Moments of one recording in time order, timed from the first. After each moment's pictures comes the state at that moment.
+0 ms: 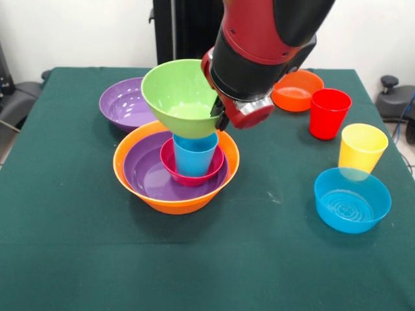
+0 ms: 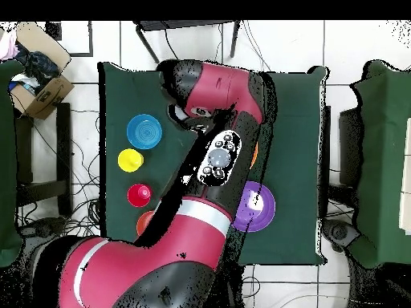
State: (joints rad) arm 0.03 -0.18 -0.54 0.87 0.28 1.30 2.51
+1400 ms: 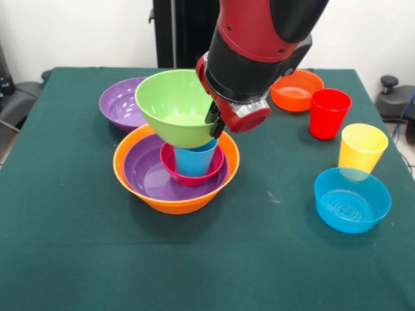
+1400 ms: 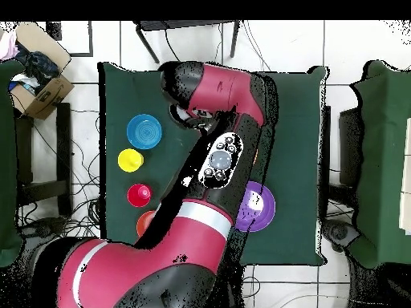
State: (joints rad) arm 0.03 -0.19 -0.54 0.89 0.28 1.22 2.51
